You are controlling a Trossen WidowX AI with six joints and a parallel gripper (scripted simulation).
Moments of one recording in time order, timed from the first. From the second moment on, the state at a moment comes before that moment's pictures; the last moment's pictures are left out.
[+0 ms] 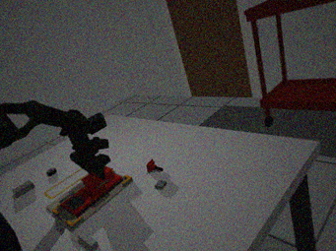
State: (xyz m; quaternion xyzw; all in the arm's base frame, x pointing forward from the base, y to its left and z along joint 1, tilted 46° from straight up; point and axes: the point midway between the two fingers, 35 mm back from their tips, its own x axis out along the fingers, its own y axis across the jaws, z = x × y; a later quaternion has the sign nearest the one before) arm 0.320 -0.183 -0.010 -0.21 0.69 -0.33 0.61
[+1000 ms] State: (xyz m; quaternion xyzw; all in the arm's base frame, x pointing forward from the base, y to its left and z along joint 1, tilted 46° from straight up) arm 0.321 -0.181 -0.007 -0.21 0.69 -0.33 0.61
